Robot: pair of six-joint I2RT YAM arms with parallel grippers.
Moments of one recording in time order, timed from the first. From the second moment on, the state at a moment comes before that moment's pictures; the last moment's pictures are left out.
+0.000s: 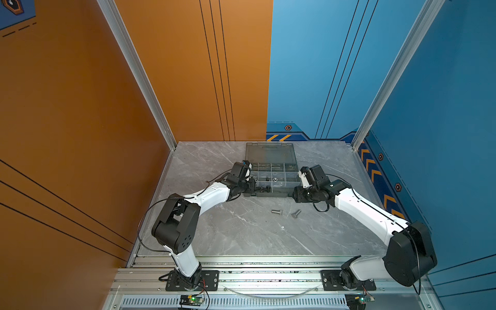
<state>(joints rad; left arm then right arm) -0.48 1.73 1.09 -0.18 0.11 -0.36 0.46 1.41 1.04 -0.64 -0.07 0.38</state>
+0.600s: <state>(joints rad) -0.48 1.75 1.09 -0.18 0.11 -0.35 0.46 1.41 1.04 -0.65 -0.10 0.37</state>
